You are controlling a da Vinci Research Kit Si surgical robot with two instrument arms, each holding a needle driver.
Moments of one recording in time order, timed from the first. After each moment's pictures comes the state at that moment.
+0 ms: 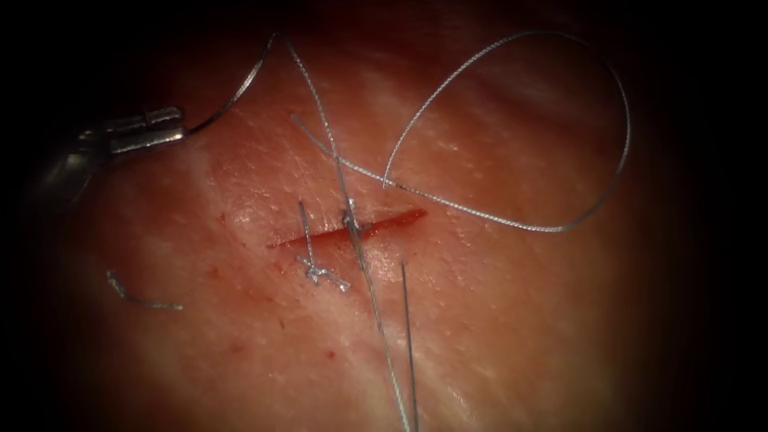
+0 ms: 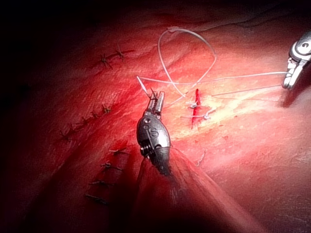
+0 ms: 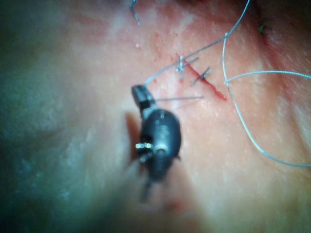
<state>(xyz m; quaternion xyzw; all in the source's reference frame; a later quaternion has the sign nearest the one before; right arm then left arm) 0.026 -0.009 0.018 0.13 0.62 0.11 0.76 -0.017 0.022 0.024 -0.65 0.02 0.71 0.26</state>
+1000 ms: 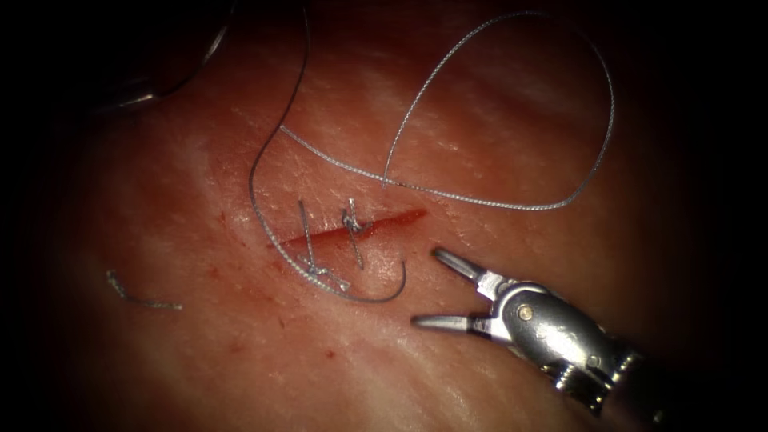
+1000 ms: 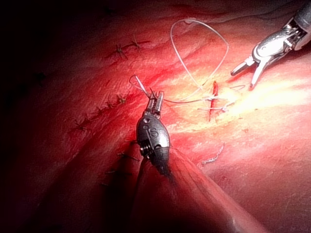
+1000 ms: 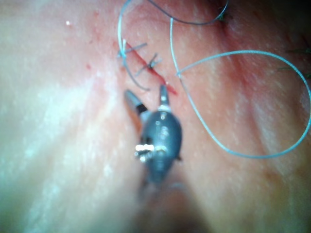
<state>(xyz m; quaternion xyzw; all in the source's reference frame) 0.026 0.002 0.035 0.01 0.58 0.15 0.80 -0.014 0.024 0.027 -0.64 0.05 0.71 0.29</state>
